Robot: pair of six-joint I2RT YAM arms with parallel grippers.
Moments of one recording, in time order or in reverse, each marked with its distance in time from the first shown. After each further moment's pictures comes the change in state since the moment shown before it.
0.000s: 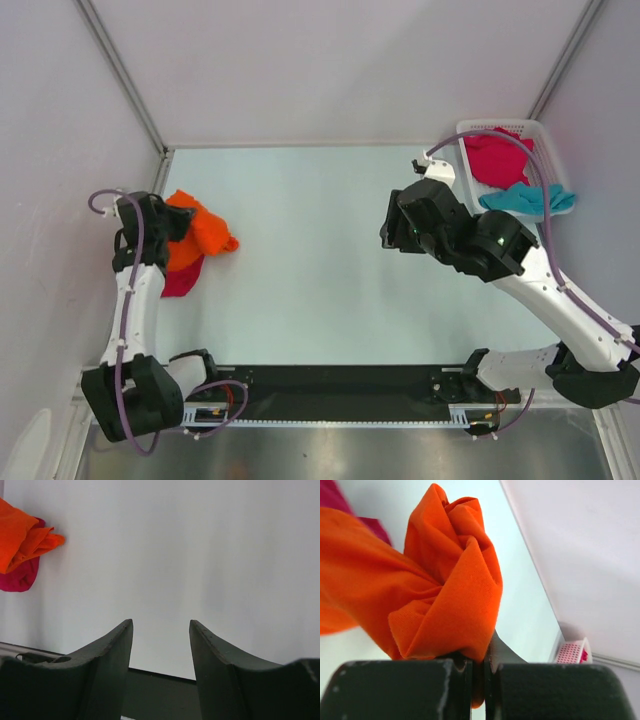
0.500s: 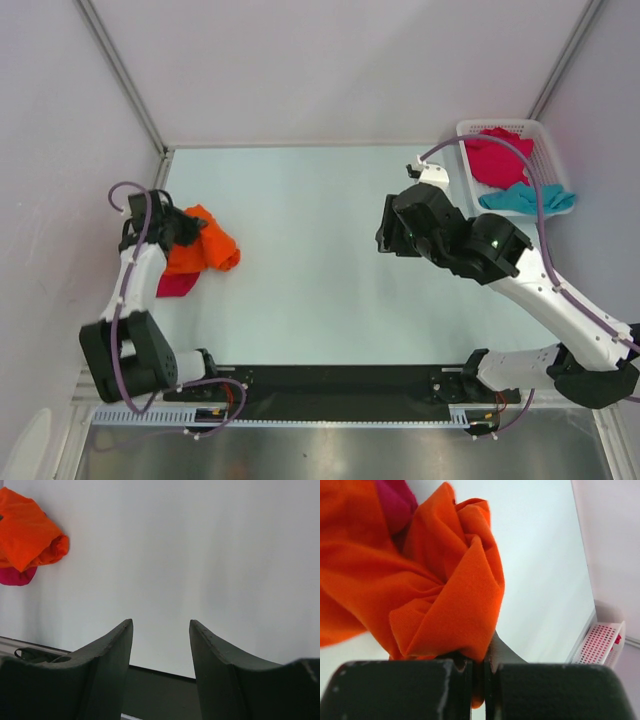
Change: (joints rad) left arm 0.037 0.104 -0.011 -0.088 0.073 0.077; right arm 0.020 -0.031 -0.055 0.040 -0.019 0.002
